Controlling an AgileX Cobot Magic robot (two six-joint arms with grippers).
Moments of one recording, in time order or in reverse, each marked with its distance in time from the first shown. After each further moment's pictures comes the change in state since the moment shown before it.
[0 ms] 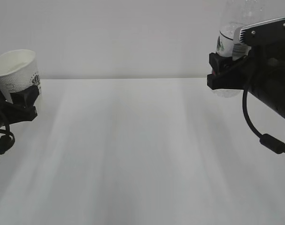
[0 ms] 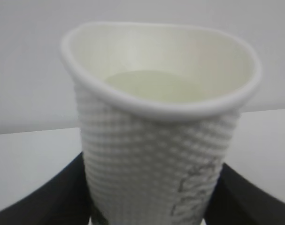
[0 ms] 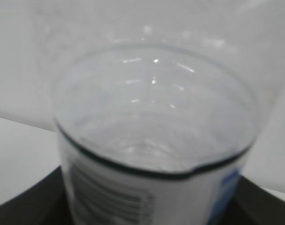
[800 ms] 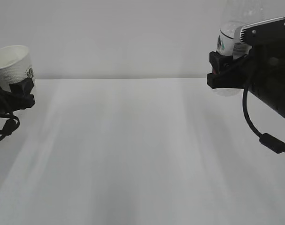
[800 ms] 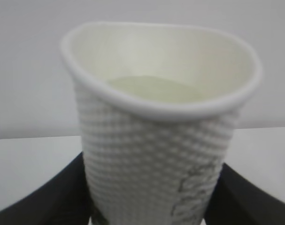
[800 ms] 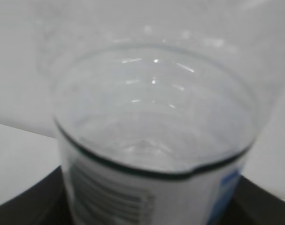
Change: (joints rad) left arm 0.091 0.139 -0.144 0.000 0.000 0.000; right arm 0.000 0.002 0.000 0.000 -0.015 0.000
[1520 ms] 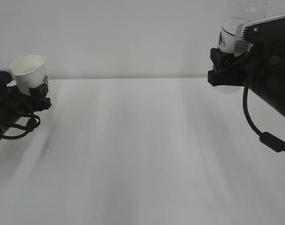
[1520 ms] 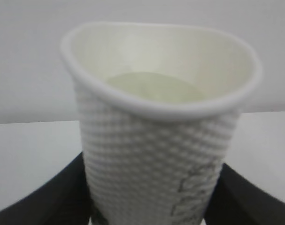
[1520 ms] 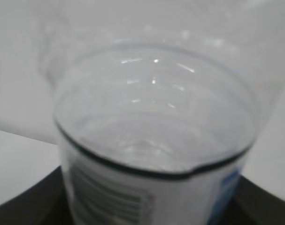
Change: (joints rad) left arm 0.002 0.226 -0.185 0.000 0.000 0.000; right arm 0.000 0.000 0.000 0.000 -0.026 0.000
